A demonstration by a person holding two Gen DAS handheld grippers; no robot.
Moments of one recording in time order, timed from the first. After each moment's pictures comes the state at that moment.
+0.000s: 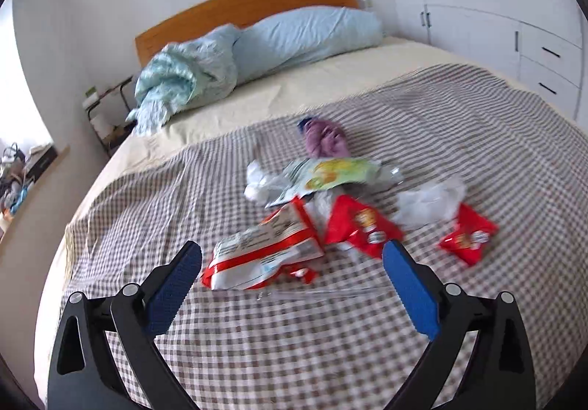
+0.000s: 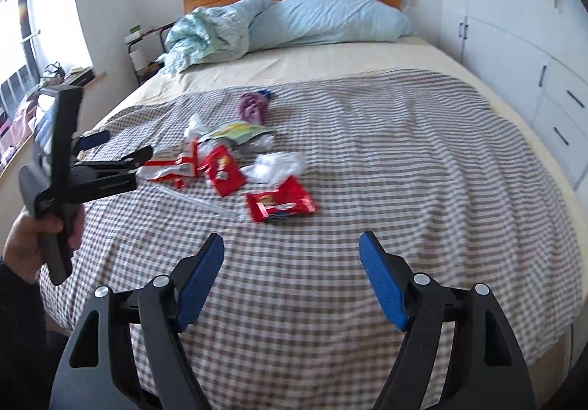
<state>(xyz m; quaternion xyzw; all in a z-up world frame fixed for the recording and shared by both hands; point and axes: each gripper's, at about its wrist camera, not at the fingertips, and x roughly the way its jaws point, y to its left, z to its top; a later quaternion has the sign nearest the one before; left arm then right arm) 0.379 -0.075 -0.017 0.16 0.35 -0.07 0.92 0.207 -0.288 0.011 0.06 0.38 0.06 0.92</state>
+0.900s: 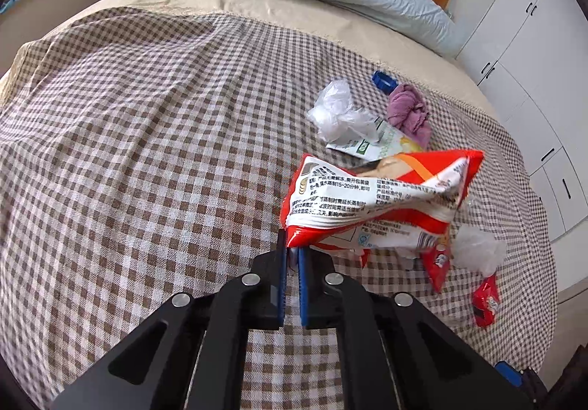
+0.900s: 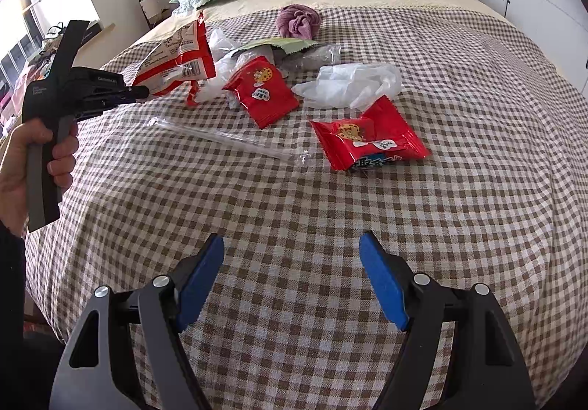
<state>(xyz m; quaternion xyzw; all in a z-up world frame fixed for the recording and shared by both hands) 0.457 0.039 -0.069 -0.12 0.47 -0.07 0.87 0.258 -0.234 -0.067 0.05 0.45 0.08 0.89</state>
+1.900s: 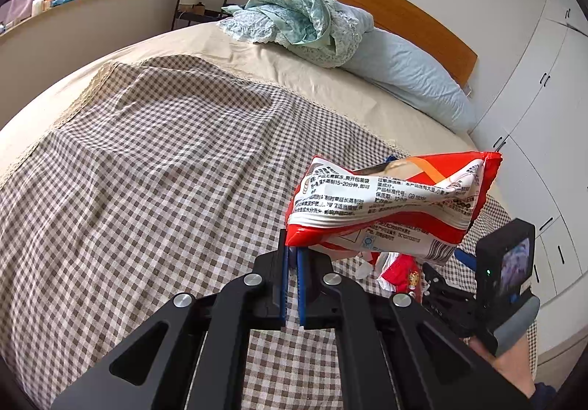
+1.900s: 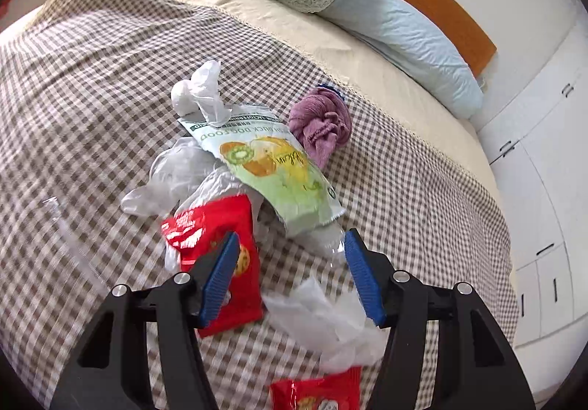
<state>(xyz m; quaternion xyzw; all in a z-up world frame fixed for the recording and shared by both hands) 0.391 0.098 0.008 -0.18 0.38 0.01 0.90 0.466 -0.131 -0.056 -0.28 0.42 0.02 0.87</state>
